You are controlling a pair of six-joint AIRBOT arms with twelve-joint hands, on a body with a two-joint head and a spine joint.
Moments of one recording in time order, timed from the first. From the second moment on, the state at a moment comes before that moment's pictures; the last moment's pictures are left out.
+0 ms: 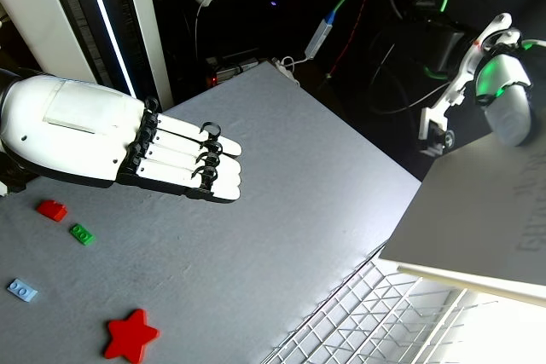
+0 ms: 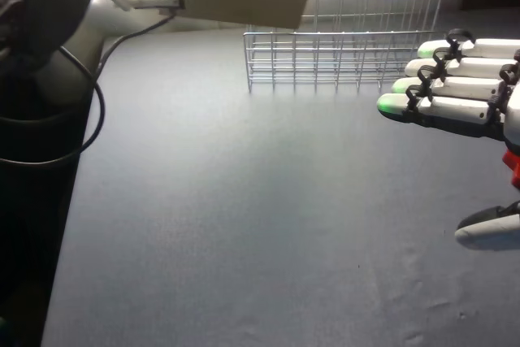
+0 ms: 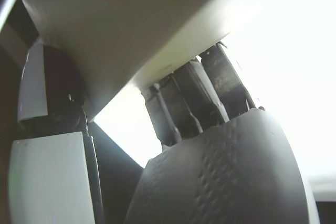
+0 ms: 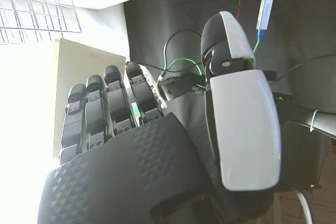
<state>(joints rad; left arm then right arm) 0.24 -1.41 1.79 -0.25 -0.75 -0.20 -0.40 -0.61 0.76 -0.64 0.31 -0.61</state>
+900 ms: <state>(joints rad) 0.26 -1.54 1.98 -0.13 -0.77 -0.39 -0.40 -0.62 0.76 -0.64 0.31 -0.61</state>
